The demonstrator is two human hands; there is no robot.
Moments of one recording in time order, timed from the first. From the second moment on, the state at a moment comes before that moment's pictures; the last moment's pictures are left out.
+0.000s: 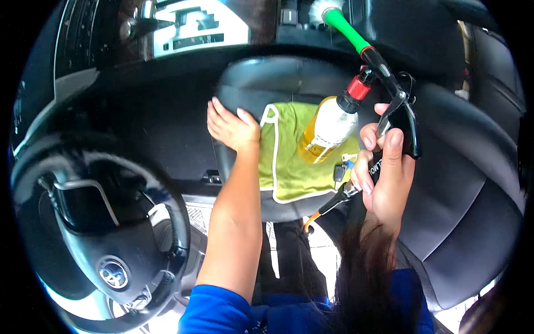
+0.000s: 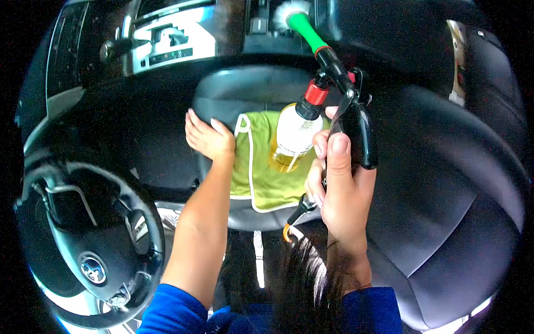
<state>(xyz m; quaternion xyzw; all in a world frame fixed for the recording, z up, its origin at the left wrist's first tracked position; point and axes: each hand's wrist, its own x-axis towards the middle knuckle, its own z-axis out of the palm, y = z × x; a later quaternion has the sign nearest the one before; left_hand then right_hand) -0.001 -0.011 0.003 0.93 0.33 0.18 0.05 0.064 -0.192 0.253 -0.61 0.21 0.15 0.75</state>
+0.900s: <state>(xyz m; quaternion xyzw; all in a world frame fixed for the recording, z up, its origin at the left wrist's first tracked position) 0.001 -0.017 0.015 0.93 0.34 0.15 0.04 -0.012 -0.199 0.228 -0.71 0.16 0.30 0.62</state>
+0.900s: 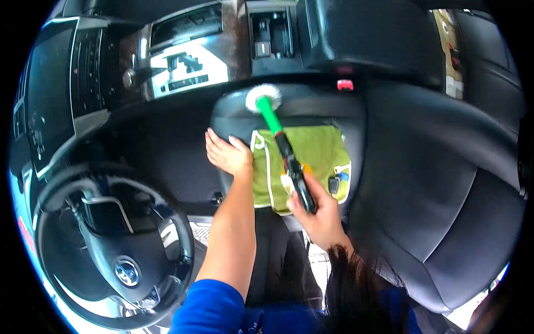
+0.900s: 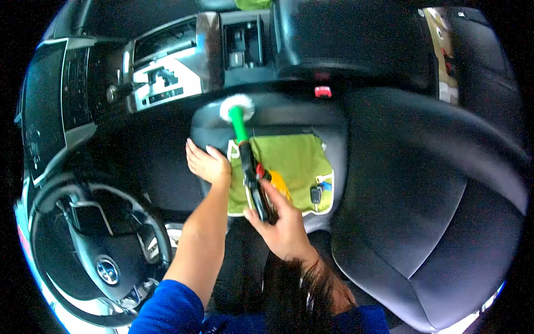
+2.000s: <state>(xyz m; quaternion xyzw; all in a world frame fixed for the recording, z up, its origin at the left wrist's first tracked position) 0.041 -0.026 0.196 0.62 0.22 0.28 0.70 -0.100 -0.361 0.220 -0.46 0.33 0.08 0.82</state>
